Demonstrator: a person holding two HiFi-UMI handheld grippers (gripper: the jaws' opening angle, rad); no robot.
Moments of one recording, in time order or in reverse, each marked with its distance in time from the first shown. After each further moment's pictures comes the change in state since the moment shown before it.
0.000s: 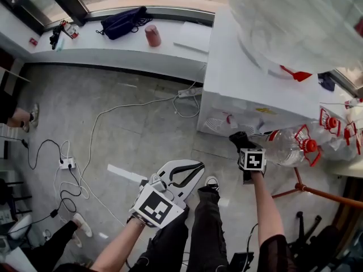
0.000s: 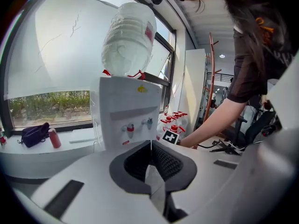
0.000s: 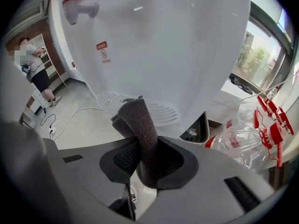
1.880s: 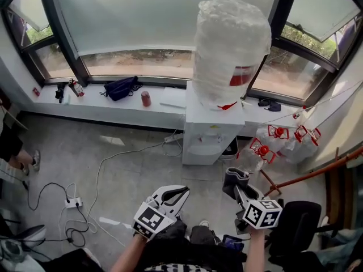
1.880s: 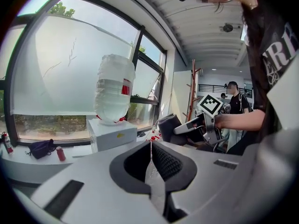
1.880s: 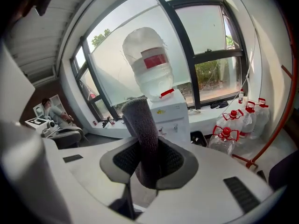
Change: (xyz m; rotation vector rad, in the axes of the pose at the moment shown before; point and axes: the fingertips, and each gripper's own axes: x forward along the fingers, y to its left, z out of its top) left arm -0.235 -0.148 0.153 0.002 -0.131 -0.049; right arm -0.554 0.117 0.012 0.338 -0.474 0.176
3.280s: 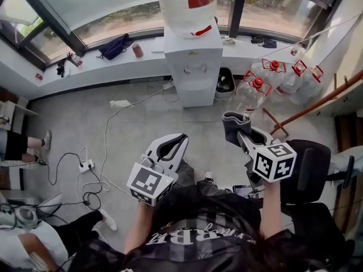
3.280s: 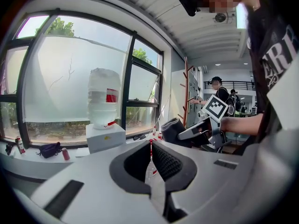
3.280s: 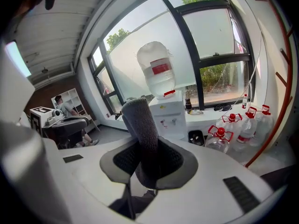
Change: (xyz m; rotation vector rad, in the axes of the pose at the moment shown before) left arm -0.010 -0.168 0.023 0.029 -0.024 0.119; right arm -0.140 -0.044 -0.054 -0.120 0.042 0.138
